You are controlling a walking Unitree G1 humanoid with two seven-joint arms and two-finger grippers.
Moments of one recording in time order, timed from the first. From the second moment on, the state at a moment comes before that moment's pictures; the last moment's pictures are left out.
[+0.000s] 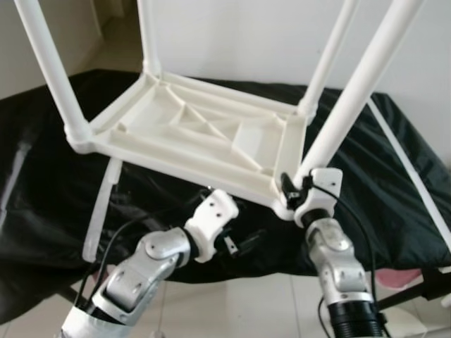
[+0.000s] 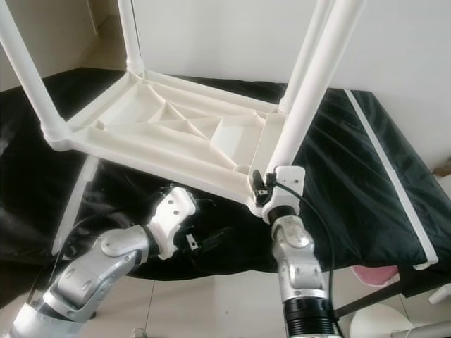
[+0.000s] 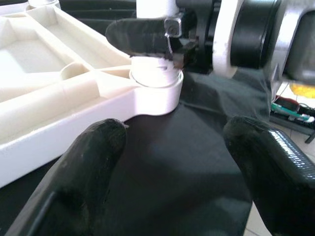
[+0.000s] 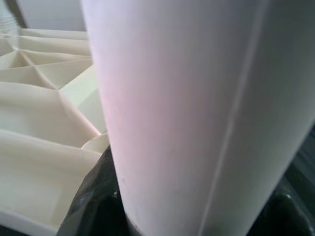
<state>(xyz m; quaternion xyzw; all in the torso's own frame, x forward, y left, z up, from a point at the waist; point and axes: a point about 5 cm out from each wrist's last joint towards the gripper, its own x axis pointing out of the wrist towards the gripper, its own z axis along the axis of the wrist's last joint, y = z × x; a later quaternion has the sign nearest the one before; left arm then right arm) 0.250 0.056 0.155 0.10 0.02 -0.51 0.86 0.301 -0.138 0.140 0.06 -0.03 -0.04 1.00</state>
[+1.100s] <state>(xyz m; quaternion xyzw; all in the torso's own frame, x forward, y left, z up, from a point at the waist) 0.271 0.065 0.163 0.11 0.01 -0.48 0.87 0.296 -0.159 0.149 0.04 -0.05 0.06 1.00</state>
